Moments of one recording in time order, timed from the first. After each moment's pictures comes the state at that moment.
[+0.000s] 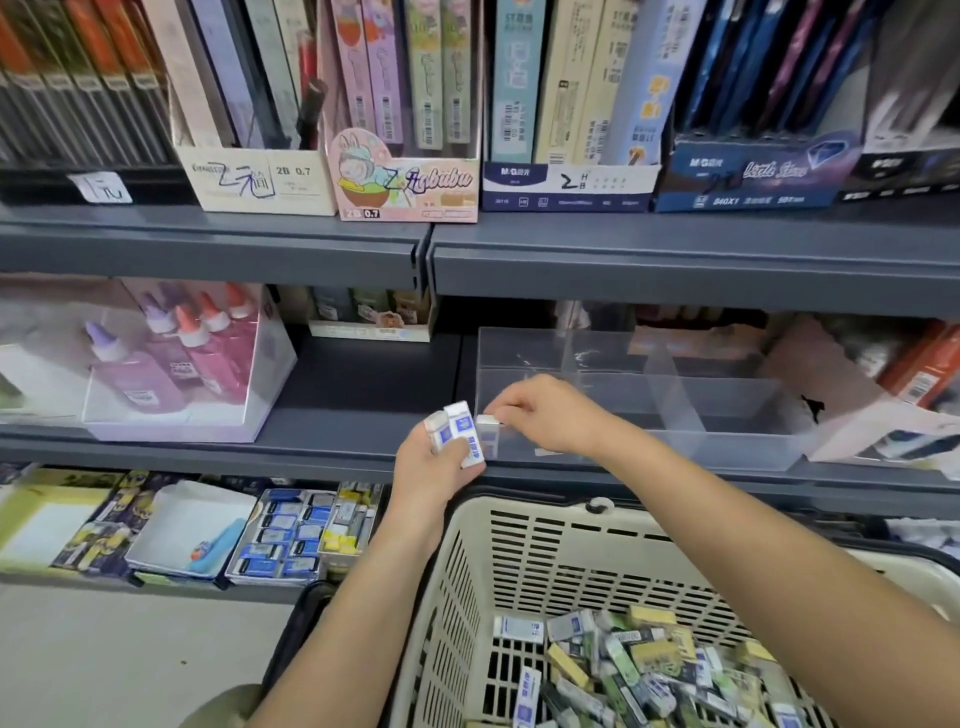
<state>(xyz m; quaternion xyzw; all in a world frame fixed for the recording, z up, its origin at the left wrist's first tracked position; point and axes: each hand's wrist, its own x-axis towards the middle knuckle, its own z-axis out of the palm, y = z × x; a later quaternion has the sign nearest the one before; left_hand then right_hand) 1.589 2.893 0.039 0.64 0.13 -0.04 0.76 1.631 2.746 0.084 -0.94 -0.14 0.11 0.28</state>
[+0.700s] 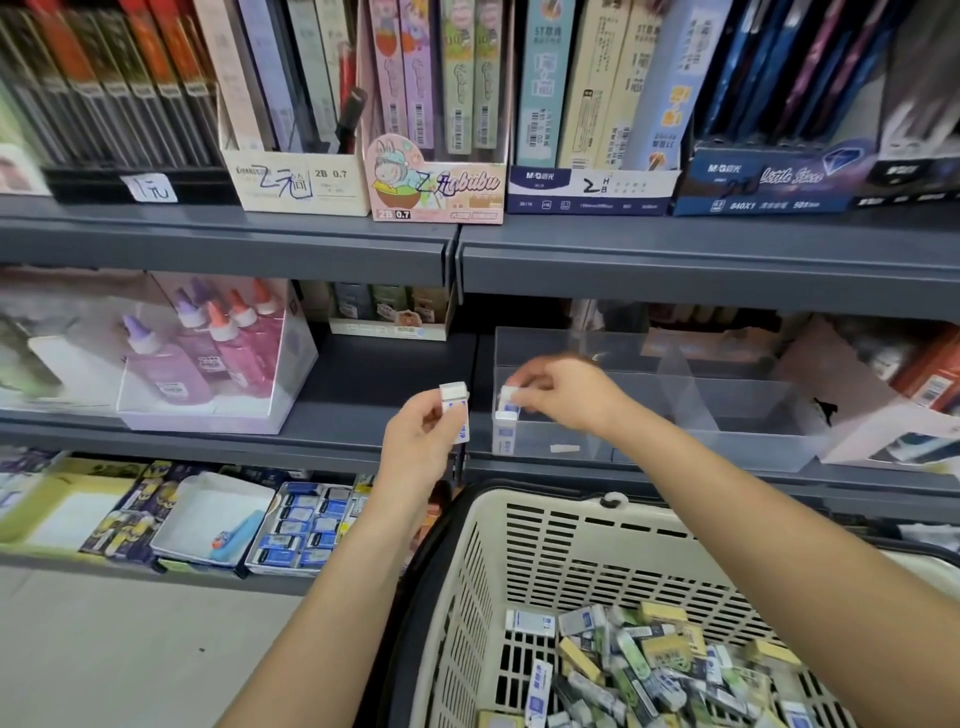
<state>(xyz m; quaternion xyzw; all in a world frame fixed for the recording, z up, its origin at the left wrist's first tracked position) 1.586 2.921 0.059 0.72 0.06 0.00 0.69 1.635 2.745 0.094 -0.94 -0.07 0.08 0.34</state>
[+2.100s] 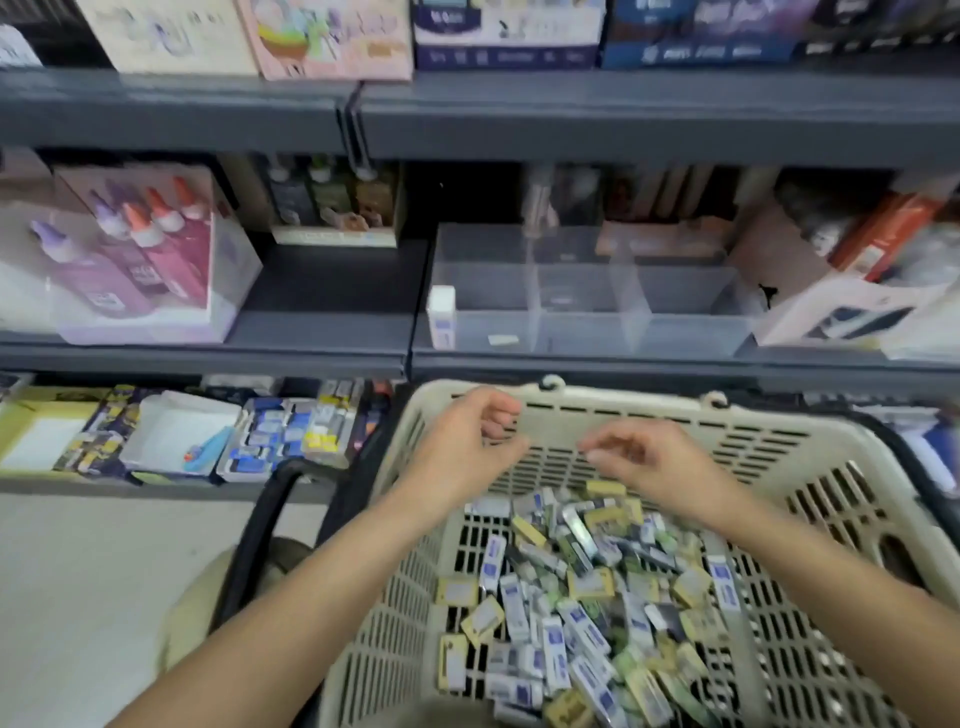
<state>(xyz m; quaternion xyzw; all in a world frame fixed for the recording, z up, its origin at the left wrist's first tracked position) 1.500 2.856 0.042 0.85 -0.09 -0.10 0.51 1.469 2.640 0.032 -0.92 -0.07 0.10 0.37</state>
